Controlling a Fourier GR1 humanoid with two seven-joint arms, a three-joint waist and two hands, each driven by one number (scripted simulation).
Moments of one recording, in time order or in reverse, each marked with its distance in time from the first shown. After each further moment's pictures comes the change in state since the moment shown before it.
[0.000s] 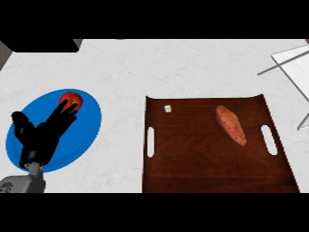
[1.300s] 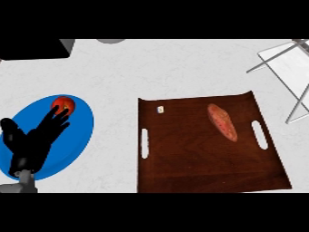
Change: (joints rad) left arm 0.056 0.012 0.037 -0.029 0.005 -0.008 0.009; right arm 0.232 -0.024 -0.171 -0.756 0.076 -0.014 0.164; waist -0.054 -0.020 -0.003
